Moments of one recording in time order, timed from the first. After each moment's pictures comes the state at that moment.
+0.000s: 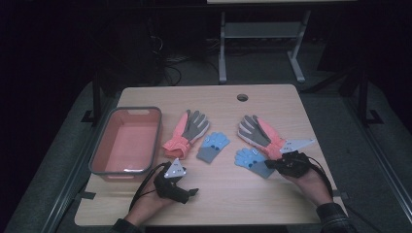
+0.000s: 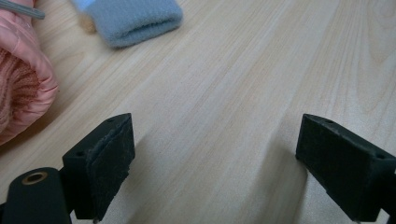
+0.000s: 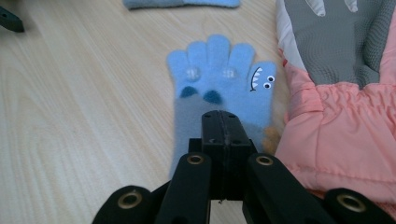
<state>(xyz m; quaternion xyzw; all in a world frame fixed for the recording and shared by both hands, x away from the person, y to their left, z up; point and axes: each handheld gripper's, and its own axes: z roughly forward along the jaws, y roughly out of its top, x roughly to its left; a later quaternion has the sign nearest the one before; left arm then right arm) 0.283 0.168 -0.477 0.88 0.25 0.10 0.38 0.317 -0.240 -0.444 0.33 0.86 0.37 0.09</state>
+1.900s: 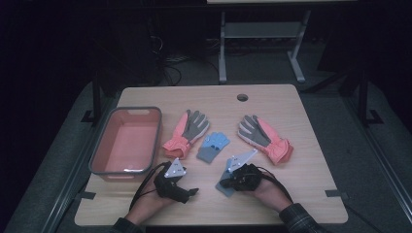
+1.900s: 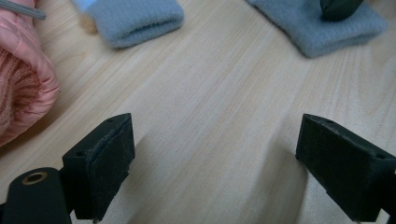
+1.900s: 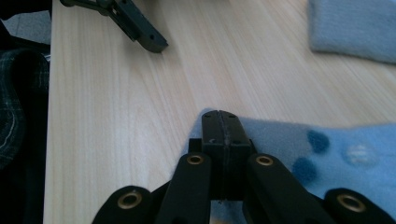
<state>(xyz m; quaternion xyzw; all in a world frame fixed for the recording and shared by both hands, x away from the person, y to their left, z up) 0.284 0.167 -0.477 0.89 0.25 0.10 0.38 0.298 -0.106 -0.458 0.18 0.91 0.37 -0.01</state>
